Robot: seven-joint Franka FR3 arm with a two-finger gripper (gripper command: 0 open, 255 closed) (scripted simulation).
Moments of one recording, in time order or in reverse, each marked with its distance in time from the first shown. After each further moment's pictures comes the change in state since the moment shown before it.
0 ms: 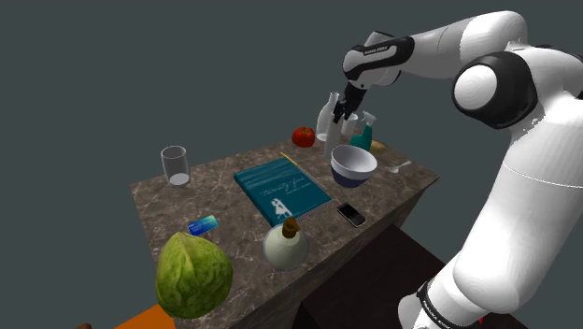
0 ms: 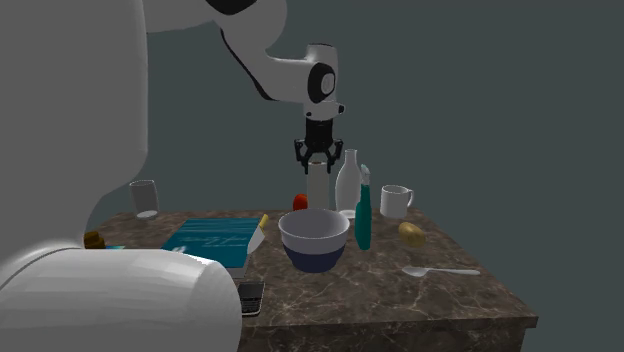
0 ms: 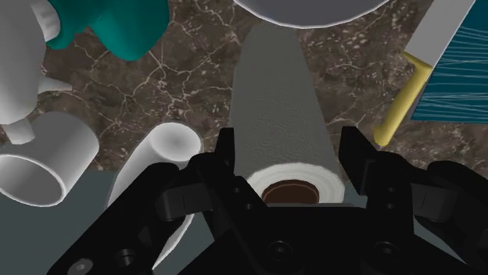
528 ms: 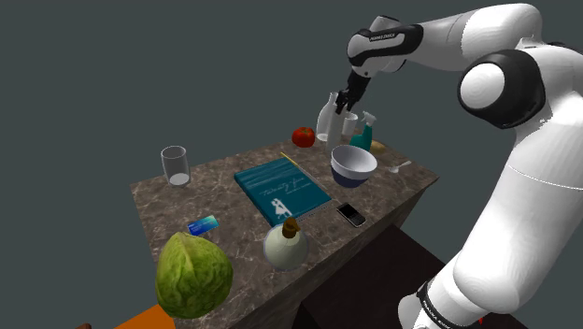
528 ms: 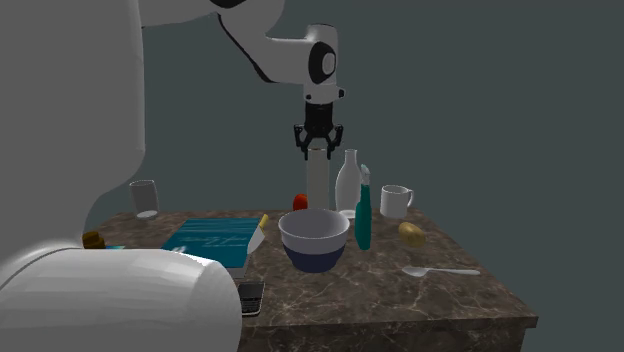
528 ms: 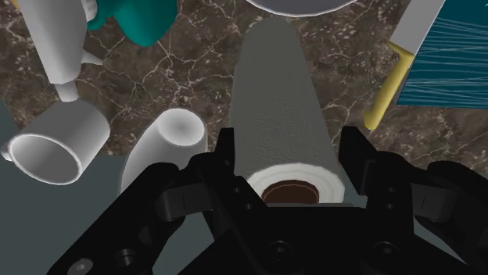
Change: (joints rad) arm 0.002 -0.027 -0.006 0.075 -0.020 -0.098 0.021
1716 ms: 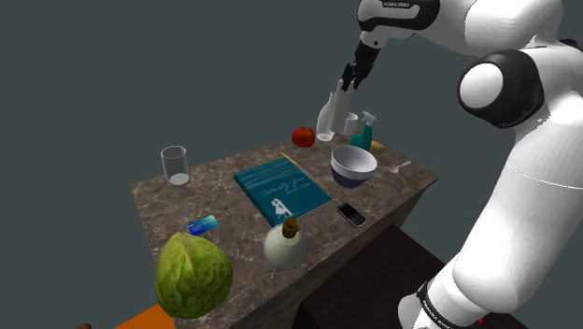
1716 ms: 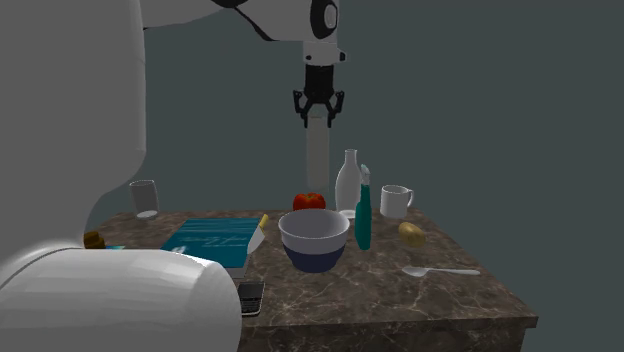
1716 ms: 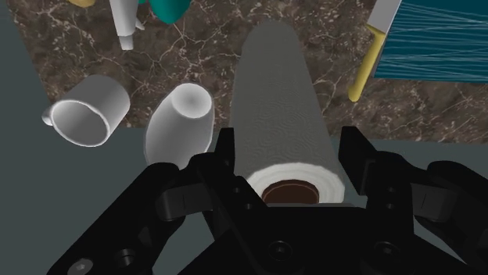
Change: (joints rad) arm -0.013 0.004 -0.008 0.246 -0.011 -0.241 0.027
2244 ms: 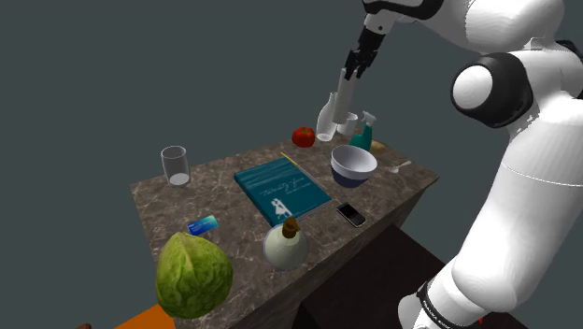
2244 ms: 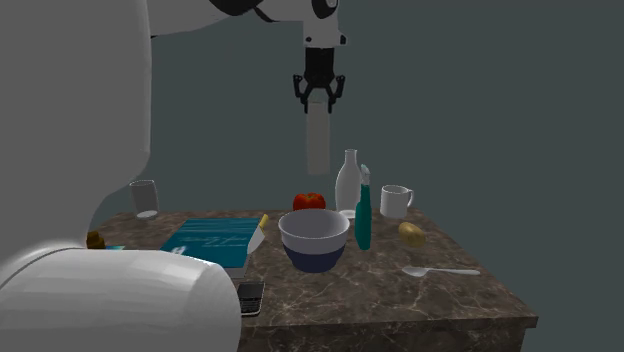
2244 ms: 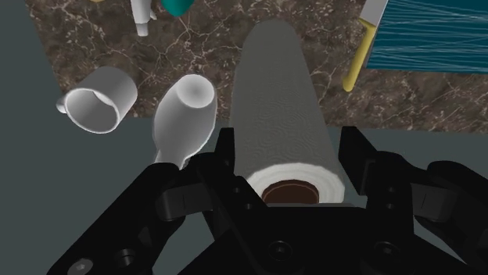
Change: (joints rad) arm -0.017 0.034 -0.003 0.155 0.011 -0.122 0.007
